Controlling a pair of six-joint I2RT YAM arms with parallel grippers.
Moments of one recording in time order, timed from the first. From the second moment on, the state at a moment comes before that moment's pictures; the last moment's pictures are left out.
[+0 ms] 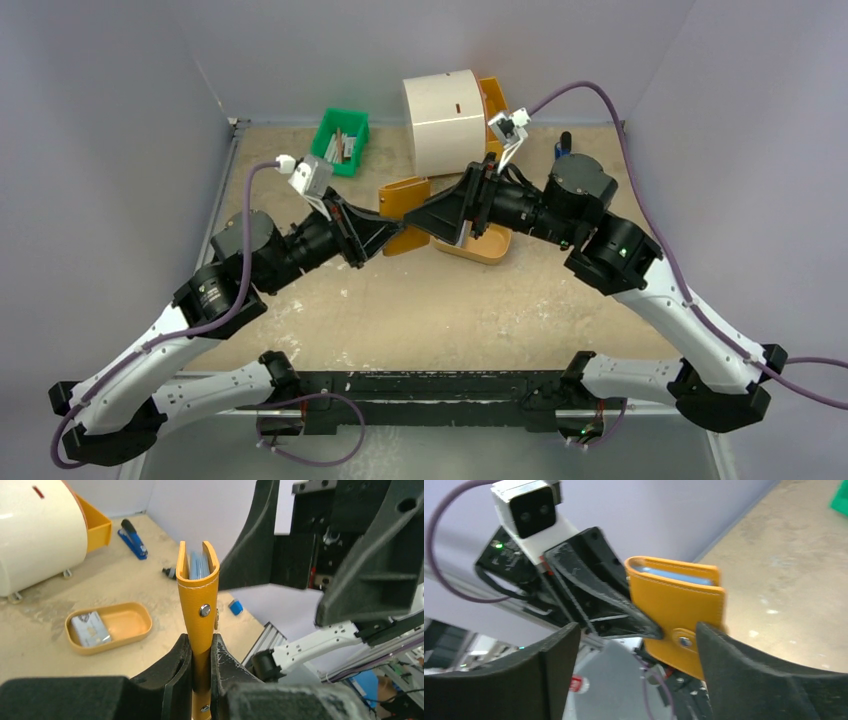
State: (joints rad) left arm -0.92 0.84 1.21 -0.31 0.02 -0.50; right arm 0.89 1.14 1.51 -0.37 -0.28 0.72
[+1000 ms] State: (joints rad) left arm -0.78 1.20 0.46 0.06 -0.18 -0.87; right arm 0.86 0.93 1.13 -0.55 0.14 0.56
